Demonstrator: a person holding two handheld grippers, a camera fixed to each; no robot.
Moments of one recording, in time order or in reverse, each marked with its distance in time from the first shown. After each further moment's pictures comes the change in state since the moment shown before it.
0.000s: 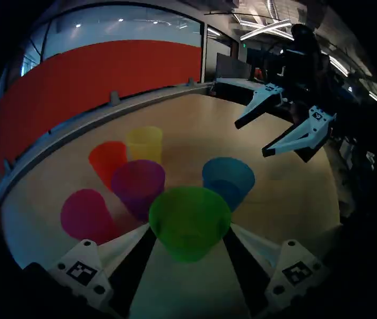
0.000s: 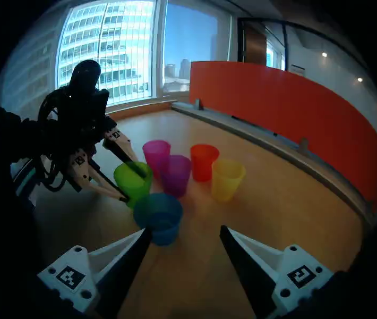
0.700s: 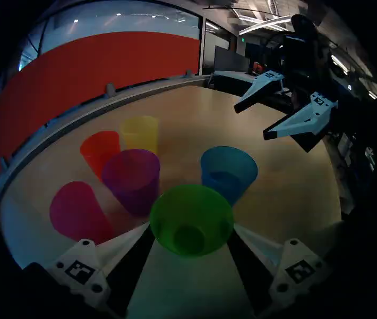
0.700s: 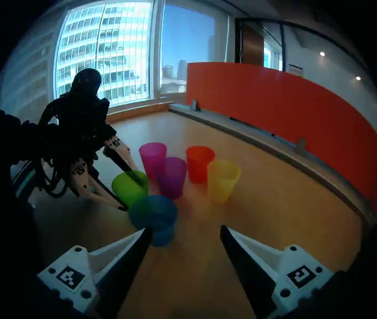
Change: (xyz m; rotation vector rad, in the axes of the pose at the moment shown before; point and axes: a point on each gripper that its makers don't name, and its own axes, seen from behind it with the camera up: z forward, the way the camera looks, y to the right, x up) left arm -0.016 0.002 0.018 -0.020 -0.053 0.001; right arm 0.003 0.008 -0.003 -0.014 0.007 0.011
